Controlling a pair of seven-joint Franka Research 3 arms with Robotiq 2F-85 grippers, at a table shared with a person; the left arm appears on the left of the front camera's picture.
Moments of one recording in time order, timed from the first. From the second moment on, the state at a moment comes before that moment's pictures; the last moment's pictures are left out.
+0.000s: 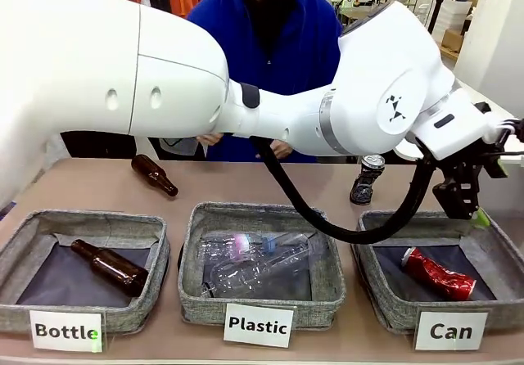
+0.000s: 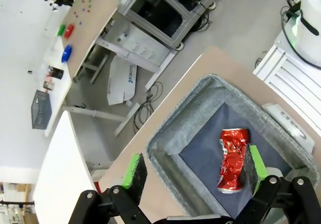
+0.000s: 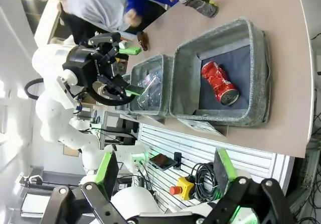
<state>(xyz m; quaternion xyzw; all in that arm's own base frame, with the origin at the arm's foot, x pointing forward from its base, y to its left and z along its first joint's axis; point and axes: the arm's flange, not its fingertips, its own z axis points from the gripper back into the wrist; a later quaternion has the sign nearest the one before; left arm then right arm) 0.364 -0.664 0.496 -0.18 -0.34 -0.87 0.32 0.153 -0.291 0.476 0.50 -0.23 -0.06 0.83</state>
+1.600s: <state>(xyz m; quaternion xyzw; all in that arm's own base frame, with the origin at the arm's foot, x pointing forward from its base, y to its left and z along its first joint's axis) 0.241 -0.172 0.566 -0.46 -0.31 -0.51 0.66 0.288 -0.039 0.484 0.61 -0.12 0.12 0.77</state>
